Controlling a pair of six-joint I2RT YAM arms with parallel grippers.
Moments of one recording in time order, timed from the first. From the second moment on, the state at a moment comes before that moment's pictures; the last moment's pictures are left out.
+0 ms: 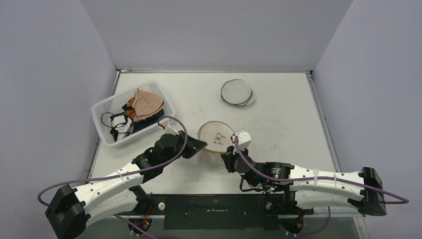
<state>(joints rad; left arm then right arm) -0.83 0.93 0.48 0.06 -0.09 -1.37 1.32 0.96 0.67 -0.24 0.64 0.59</state>
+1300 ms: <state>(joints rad) -1.12 1.02 0.13 0.77 -0.59 -1.39 1.16 0.77 0.28 0.16 0.46 1.30</state>
